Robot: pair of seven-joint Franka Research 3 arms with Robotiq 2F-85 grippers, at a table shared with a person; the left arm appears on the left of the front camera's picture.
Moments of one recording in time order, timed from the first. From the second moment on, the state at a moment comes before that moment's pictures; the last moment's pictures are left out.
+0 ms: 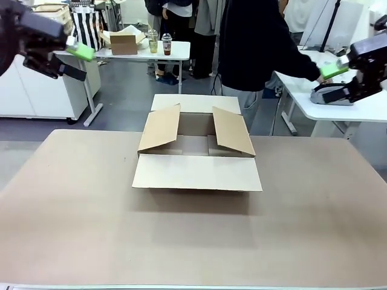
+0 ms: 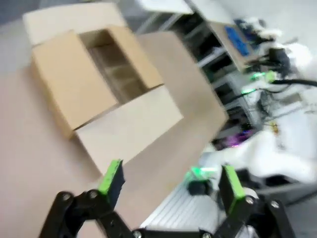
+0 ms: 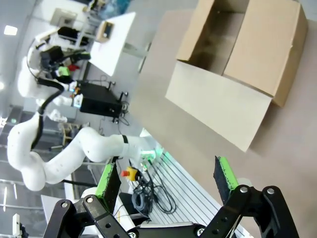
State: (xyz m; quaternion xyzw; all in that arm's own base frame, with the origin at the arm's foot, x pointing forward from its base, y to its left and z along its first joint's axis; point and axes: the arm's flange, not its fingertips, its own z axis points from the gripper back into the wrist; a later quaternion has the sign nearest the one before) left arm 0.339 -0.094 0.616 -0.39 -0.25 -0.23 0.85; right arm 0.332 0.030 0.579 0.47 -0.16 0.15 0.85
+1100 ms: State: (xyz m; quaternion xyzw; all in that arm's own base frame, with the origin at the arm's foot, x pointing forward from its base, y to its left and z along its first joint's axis) left arm 0.432 -0.289 0.598 -0.13 -0.12 -0.20 0.96; right arm 0.333 0.030 0.579 0.47 -0.16 0.15 0.85
